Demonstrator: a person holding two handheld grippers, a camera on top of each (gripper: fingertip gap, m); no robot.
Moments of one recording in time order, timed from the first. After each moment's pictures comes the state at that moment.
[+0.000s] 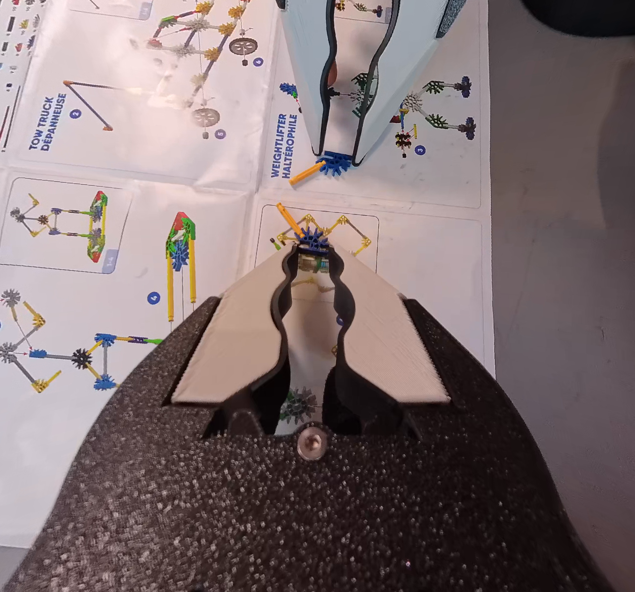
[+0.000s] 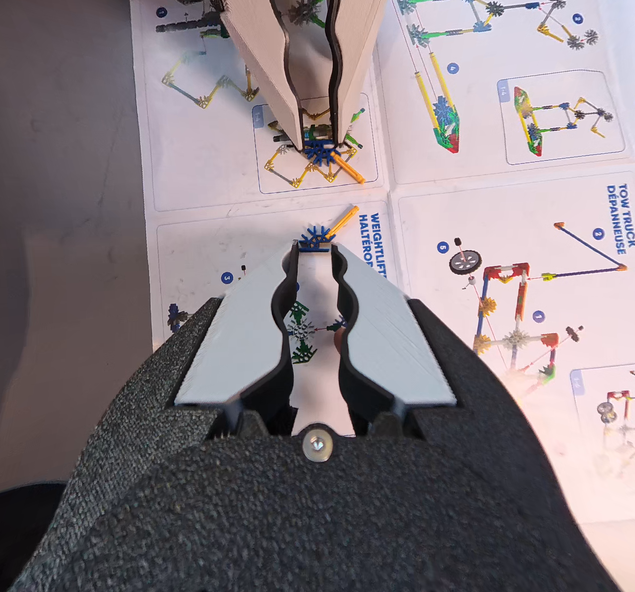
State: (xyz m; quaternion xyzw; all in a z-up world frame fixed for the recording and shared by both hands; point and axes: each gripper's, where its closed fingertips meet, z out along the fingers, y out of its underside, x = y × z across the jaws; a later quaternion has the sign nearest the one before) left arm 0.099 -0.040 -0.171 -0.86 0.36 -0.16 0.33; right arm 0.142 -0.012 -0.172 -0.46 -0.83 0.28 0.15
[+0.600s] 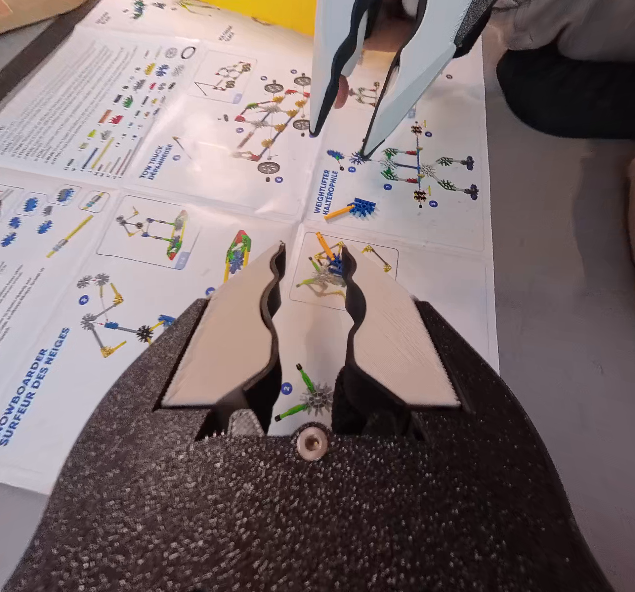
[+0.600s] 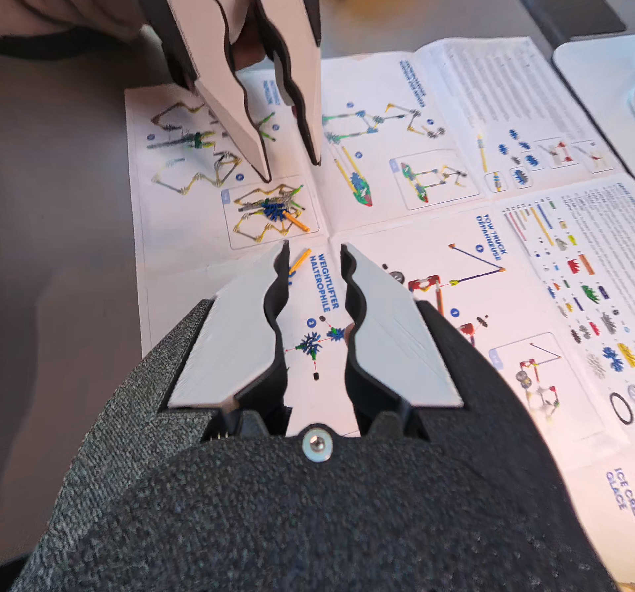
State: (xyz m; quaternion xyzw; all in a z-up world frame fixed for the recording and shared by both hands) left arm 0.082 -0.029 -0.138 -0.83 0.30 -0.17 0.43; right arm 0.124 0.008 -0.123 -0.48 -0.76 0.35 0.26
